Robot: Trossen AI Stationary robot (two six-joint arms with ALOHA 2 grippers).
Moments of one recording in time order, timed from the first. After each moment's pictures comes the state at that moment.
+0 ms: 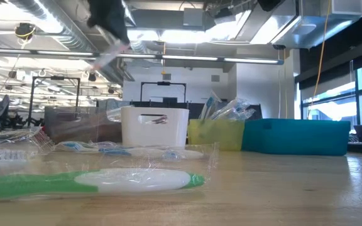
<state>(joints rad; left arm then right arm) 0.09 1.22 1.26 -0.93 -0.45 -0.38 0.65 1.66 1.11 -0.04 0.32 0.26</state>
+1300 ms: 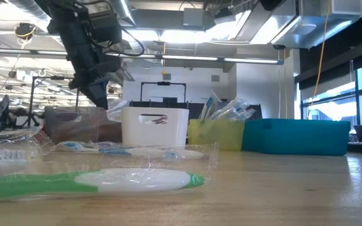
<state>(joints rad) 0.44 1.21 0.74 -0.60 -0.14 -0.36 0.66 1.66 1.11 -0.05 0.32 0.27</state>
